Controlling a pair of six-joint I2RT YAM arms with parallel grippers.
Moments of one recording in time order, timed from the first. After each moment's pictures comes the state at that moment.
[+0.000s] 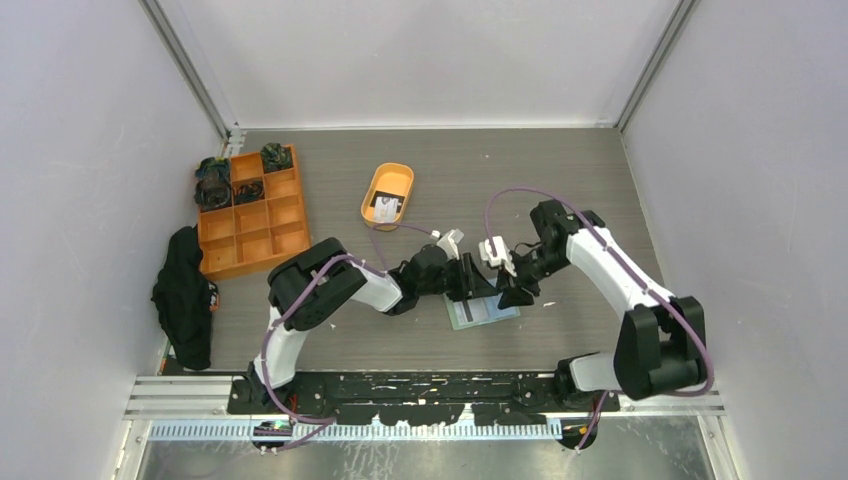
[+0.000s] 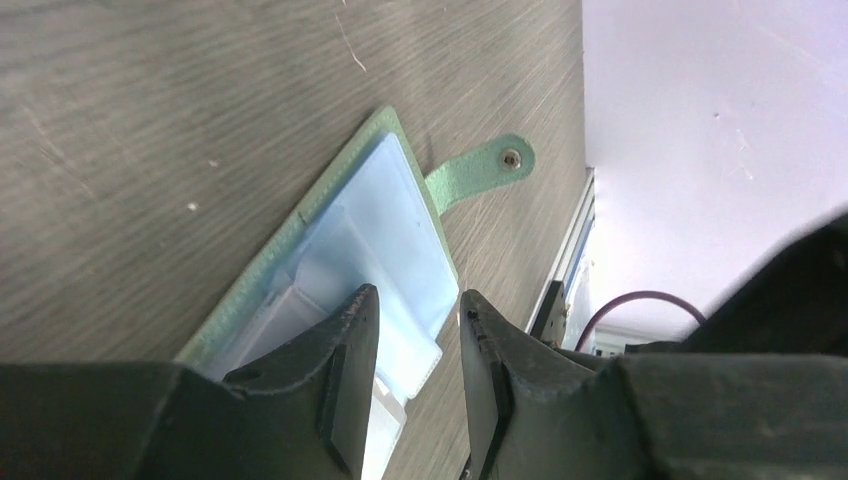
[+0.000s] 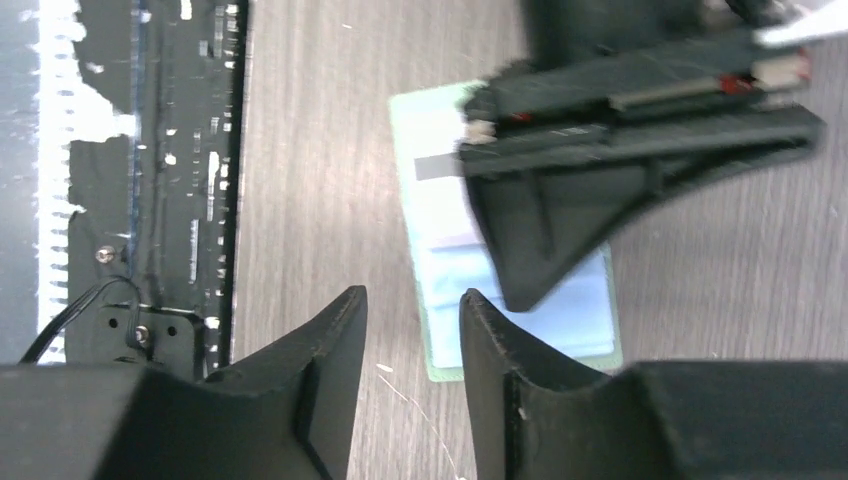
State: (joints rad) left arm -0.96 2.06 0.93 0.75 0.26 -1.08; right arm 0.21 1.38 0.95 -1.10 -0.80 -1.32
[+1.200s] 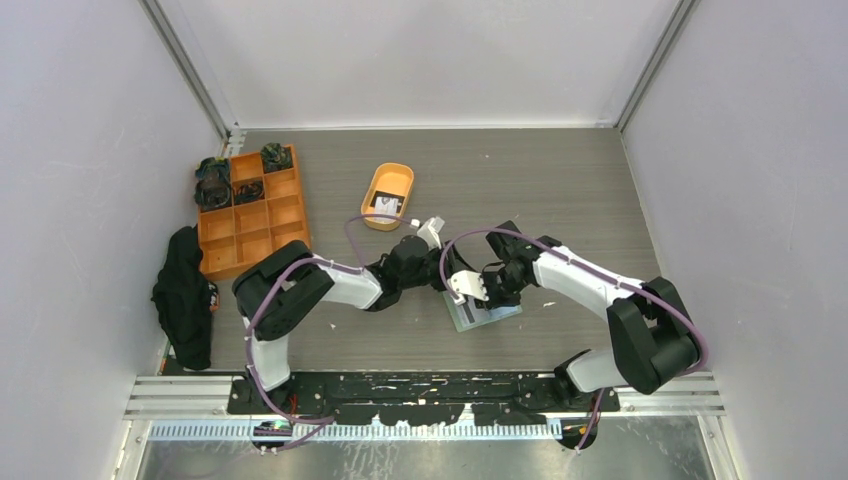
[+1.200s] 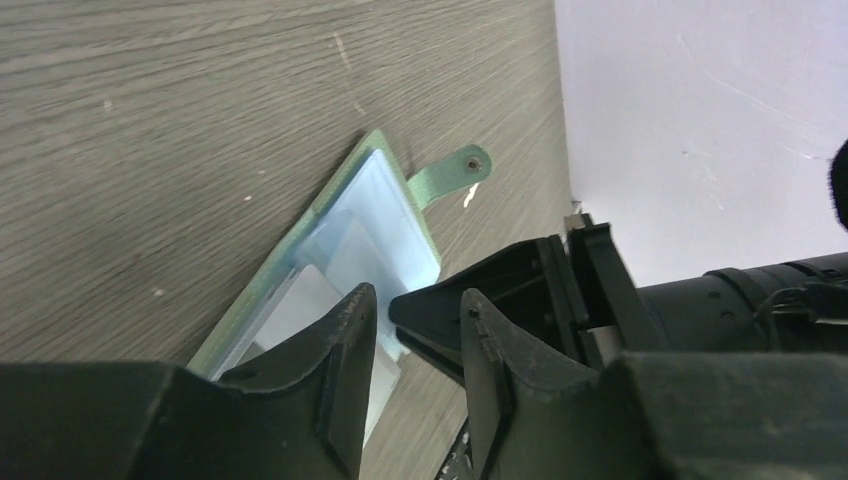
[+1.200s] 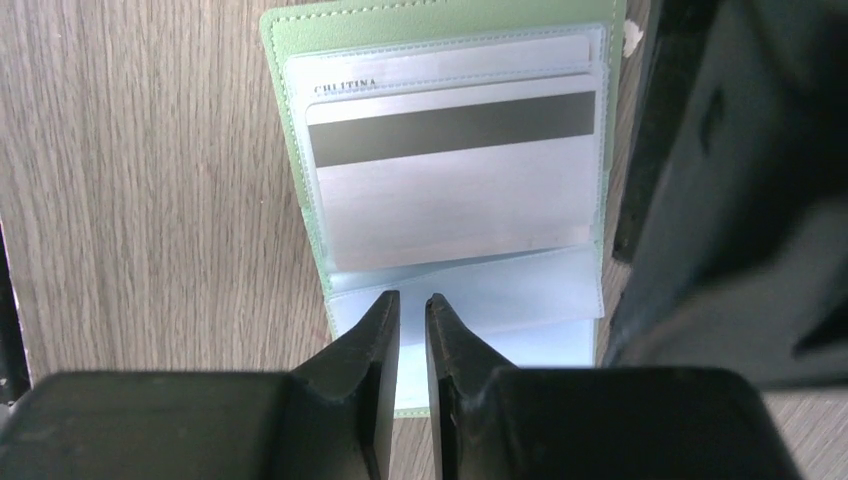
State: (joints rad) left arm -0.90 1.89 0.83 0.72 0.23 -1.06; right arm 0.50 1.40 0.76 -0.71 -0.40 -1.25
